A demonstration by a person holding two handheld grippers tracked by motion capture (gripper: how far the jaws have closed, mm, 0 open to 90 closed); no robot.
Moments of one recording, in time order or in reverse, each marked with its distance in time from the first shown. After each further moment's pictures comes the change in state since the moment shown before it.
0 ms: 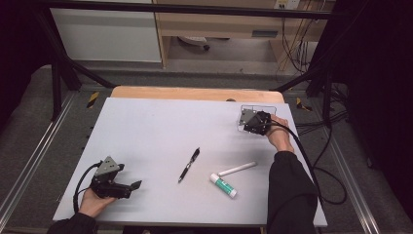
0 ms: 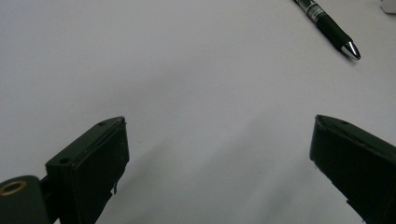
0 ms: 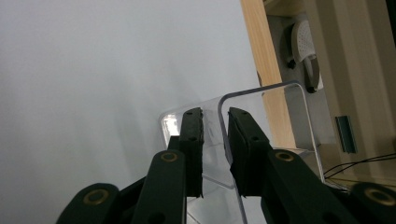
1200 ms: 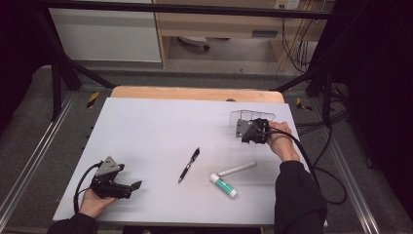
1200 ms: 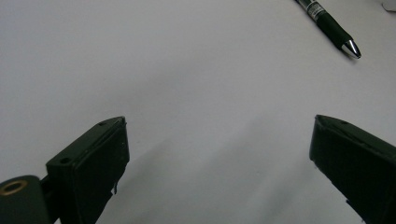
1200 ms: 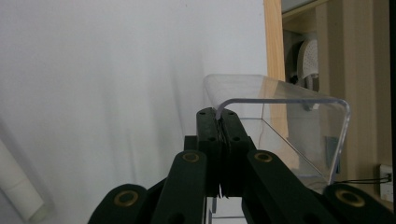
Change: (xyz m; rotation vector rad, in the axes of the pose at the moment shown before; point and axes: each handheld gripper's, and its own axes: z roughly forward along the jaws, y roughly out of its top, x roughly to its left) left arm -0.002 0.001 0.000 0.003 0.004 0.003; right arm 0.025 0.027 -0.043 0.011 0.025 -0.157
